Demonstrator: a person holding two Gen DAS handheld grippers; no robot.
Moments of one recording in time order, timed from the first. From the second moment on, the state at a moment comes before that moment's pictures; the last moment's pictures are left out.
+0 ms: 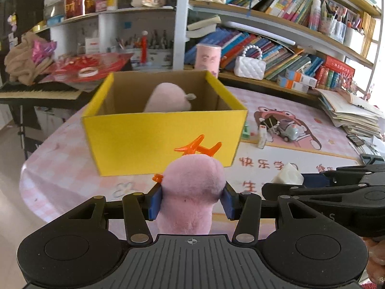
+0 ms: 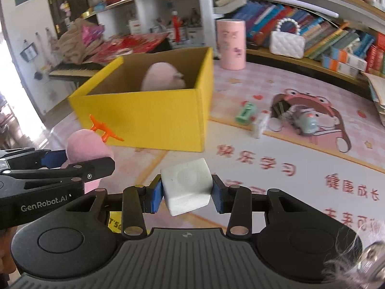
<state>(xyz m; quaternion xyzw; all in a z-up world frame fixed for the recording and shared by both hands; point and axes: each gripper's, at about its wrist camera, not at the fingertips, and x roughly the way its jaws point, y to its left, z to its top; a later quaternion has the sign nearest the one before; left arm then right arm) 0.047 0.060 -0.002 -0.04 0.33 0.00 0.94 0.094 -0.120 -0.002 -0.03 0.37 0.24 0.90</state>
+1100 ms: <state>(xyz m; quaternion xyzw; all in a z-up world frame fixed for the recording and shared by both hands) -0.011 0.132 0.006 -0.04 0.30 -0.02 0.95 0.023 -0.045 0.008 -0.04 0.35 0.23 0.91</state>
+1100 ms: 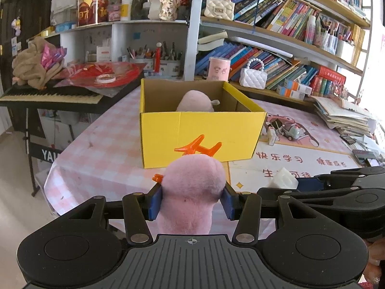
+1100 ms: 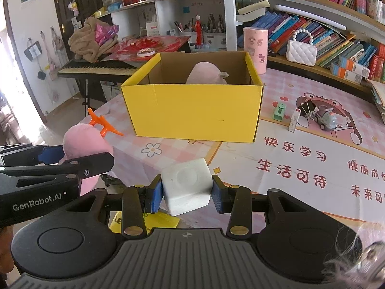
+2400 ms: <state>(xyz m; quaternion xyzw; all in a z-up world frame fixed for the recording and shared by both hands) 0.184 0.130 0.008 -0.08 0.29 0.06 0.95 0.253 -0.011 0.015 -0.14 0.30 0.30 0.90</state>
